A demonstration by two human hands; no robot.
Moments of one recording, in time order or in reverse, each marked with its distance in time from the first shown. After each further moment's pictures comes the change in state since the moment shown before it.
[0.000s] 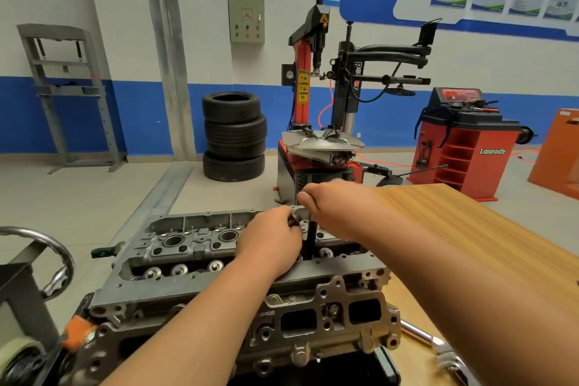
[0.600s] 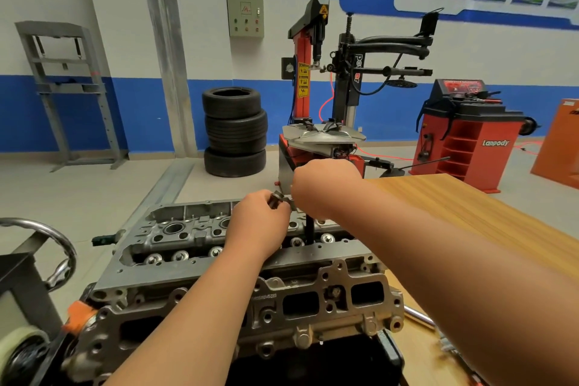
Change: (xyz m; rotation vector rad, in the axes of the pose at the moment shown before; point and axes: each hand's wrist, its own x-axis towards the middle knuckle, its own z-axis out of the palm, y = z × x) left_hand -0.005 -0.009 -0.004 -0.259 0.153 -0.181; right_hand 0.009 -0.041 -0.015 -0.370 -0.181 0.070
